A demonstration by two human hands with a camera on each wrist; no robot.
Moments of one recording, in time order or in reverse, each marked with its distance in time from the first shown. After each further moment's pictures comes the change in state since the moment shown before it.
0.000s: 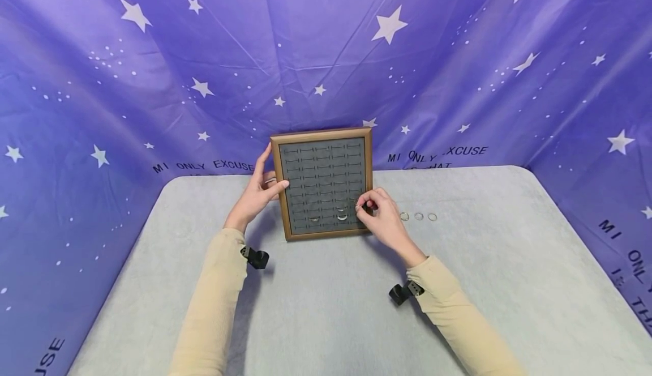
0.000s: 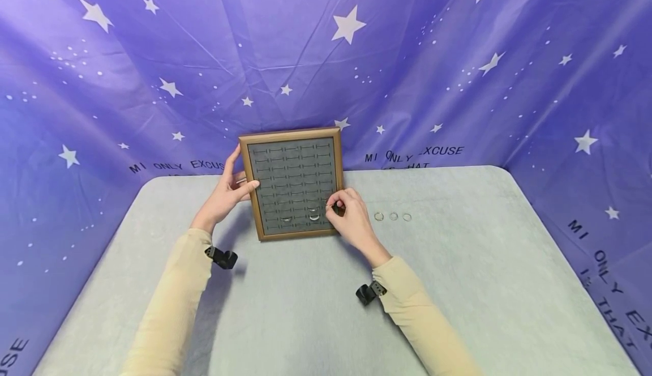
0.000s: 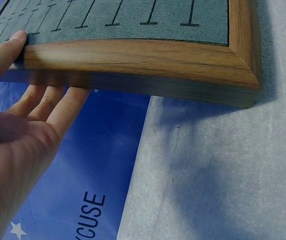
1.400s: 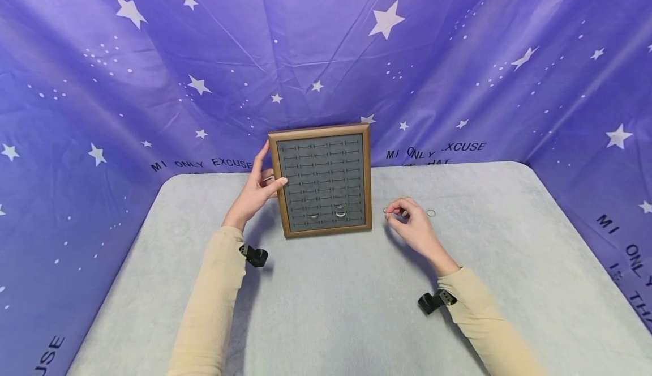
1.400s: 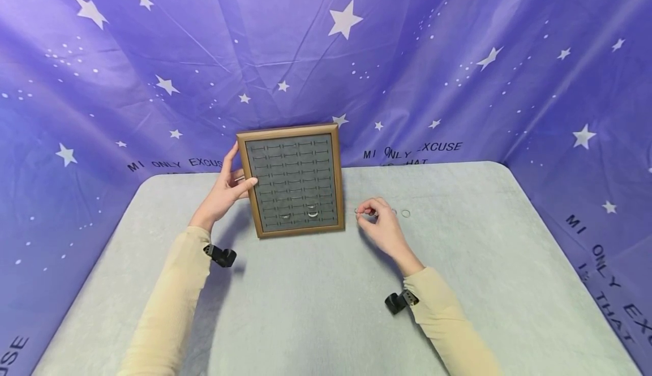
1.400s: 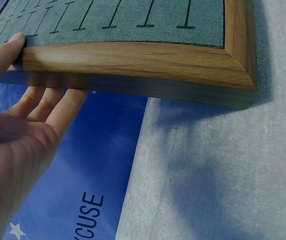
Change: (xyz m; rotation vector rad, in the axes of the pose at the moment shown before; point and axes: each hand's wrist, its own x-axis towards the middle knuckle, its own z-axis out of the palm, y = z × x) left_hand 0.000 -0.003 0.001 -0.002 -0.003 0.010; right_hand -0.028 0.043 -0.043 0.027 0.005 0.069
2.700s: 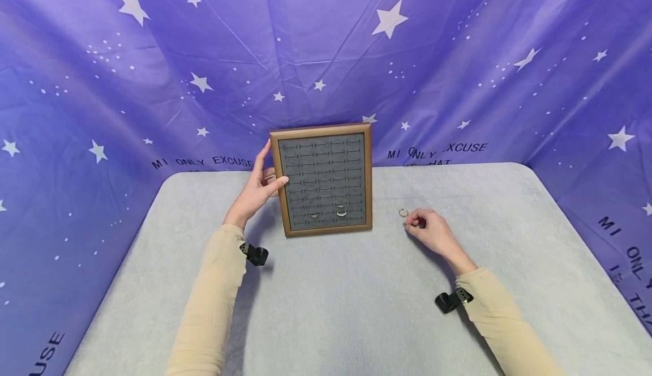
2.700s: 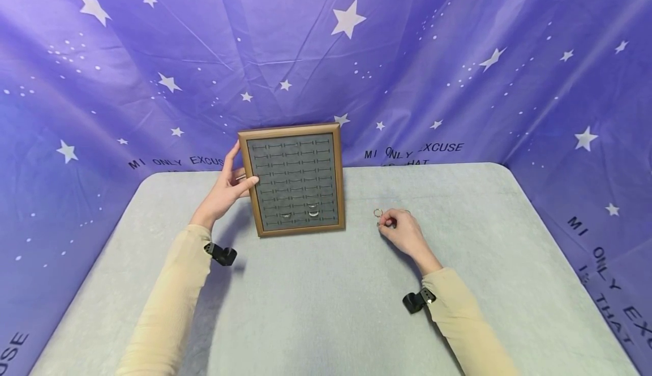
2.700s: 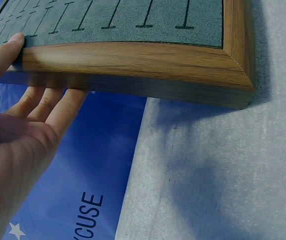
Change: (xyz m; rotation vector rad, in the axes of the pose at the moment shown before) left_hand 0.000 0.001 0.000 0.001 0.009 -0.014; right_hand -0.008 0.035 -0.034 -0.276 -0.176 0.116
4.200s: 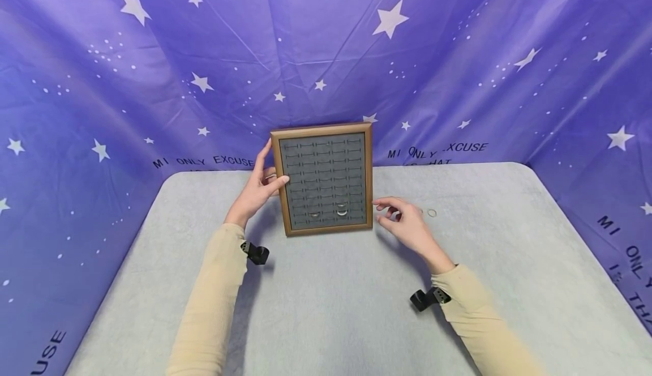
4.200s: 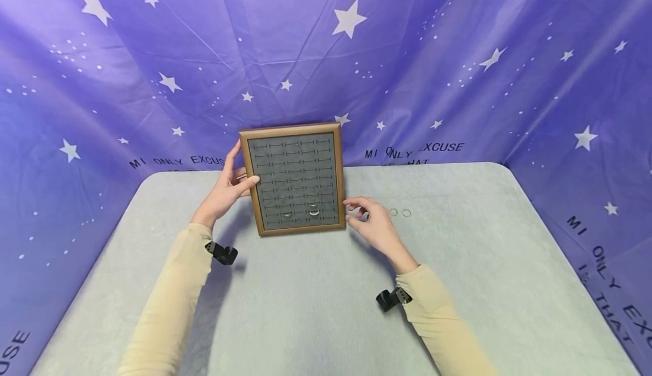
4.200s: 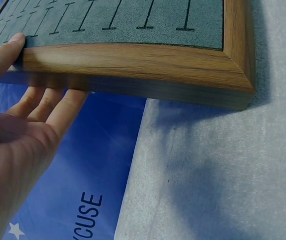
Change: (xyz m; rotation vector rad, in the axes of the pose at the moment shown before) left_hand 0.000 0.000 0.000 -0.021 0.001 0.005; right_hand 0.010 -0.070 0.020 0.220 0.038 -0.149
